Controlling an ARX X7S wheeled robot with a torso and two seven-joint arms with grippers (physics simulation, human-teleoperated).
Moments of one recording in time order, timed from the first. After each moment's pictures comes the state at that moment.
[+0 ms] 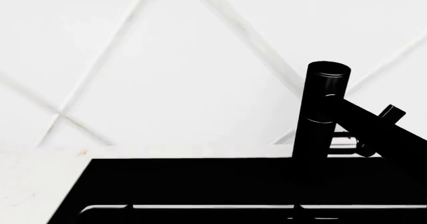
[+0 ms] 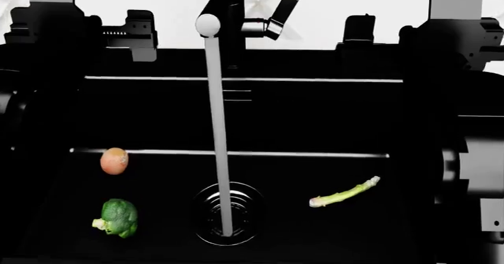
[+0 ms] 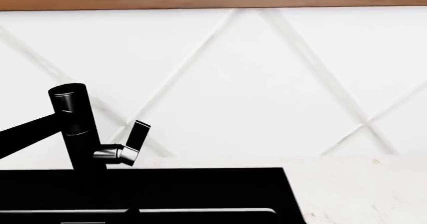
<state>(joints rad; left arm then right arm) -1.40 -0.06 0.29 -0.92 -0.32 -0.61 -0.17 1.19 0.32 -0.15 0.42 0.37 0.82 0.01</state>
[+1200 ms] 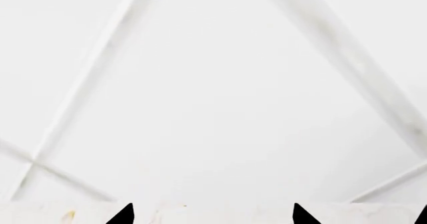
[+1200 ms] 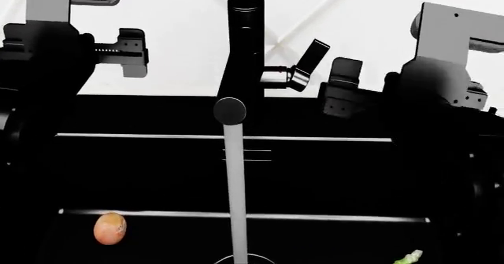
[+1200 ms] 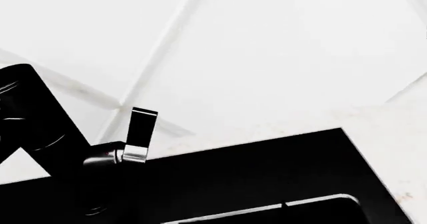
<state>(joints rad) -1.35 -0.09 0.35 -0.92 -0.35 -0.59 -0.19 1.09 0.25 0.06 0.12 0.56 1.31 0.33</state>
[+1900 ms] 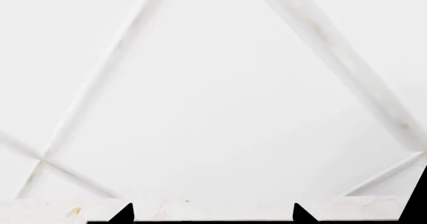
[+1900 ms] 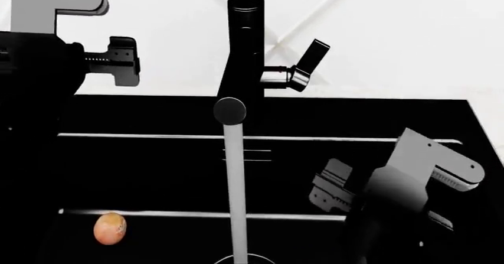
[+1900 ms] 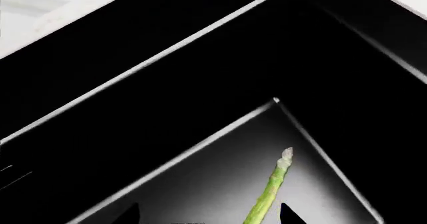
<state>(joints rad) -1.23 -0.17 0.34 -0.62 -0.41 -0.71 -0.23 0.79 0.09 0.21 0.15 0.78 1.19 0.90</state>
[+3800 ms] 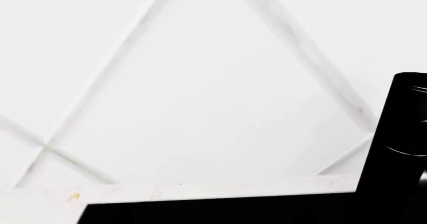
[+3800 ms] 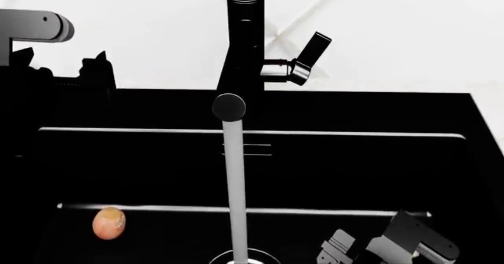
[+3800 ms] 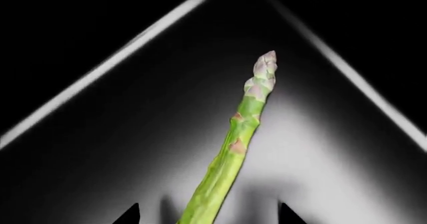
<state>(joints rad) -1.00 -0.33 0.27 -0.08 -0.59 -0.91 -0.30 0.96 0.10 0.25 1.30 0.35 0.45 0.41</state>
